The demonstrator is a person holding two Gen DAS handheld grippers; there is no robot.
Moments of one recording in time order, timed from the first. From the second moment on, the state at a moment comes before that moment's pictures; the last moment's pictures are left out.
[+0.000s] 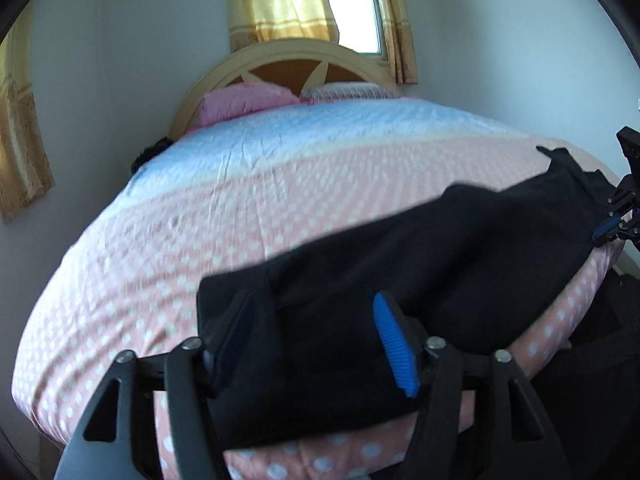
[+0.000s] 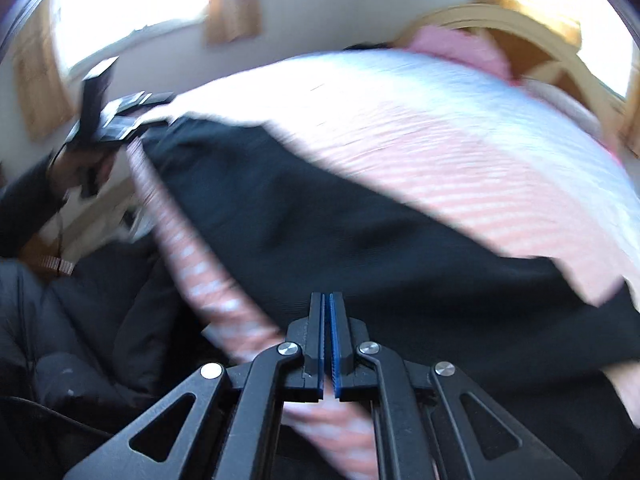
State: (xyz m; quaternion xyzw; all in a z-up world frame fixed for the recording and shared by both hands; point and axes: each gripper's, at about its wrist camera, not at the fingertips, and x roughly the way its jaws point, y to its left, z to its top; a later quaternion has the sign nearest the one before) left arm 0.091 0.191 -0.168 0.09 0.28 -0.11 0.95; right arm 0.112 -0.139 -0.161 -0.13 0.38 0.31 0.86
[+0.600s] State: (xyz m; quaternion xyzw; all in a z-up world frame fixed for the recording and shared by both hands) left arm 0.131 0.011 -0.142 0.13 0.27 -0.29 0.91; right arm 0.292 -0.347 -0.153 0.05 0.44 -0.08 0.89
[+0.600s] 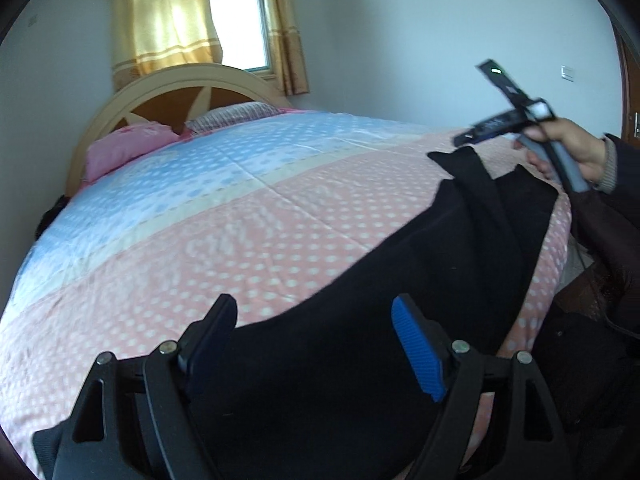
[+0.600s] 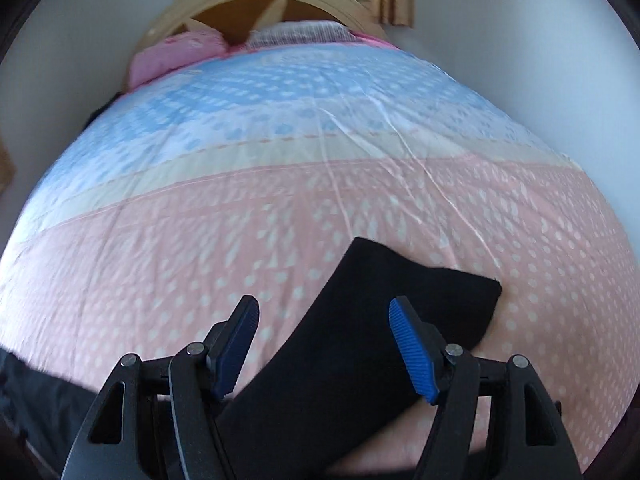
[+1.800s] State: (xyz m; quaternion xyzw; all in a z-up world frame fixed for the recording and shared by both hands) left arm 0.136 0.007 -0.174 0.06 0.32 -0.31 0.89; right arm 0.046 -0.484 -0.169 0.35 0.25 -0.09 0.90
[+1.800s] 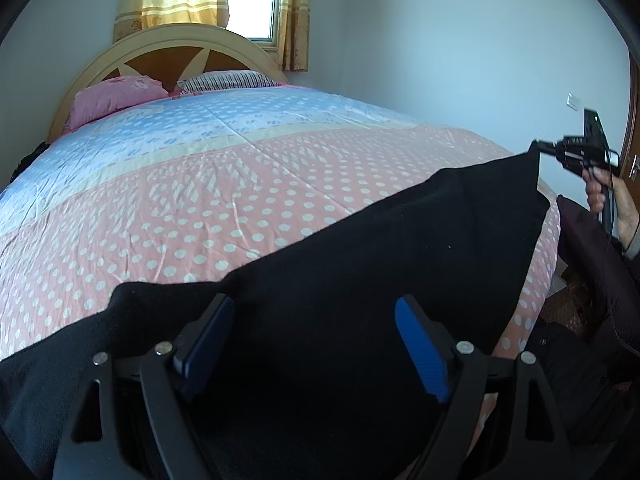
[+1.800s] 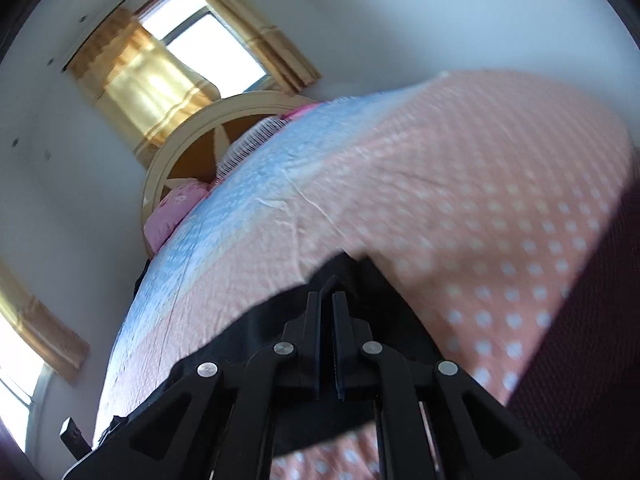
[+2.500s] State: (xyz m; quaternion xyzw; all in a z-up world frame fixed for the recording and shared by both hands) left arm 0.099 -0.058 -0.144 0.15 0.26 -0.38 0.87; right arm 0.050 -0.476 -0.187 0.36 0.27 -0.06 0.89
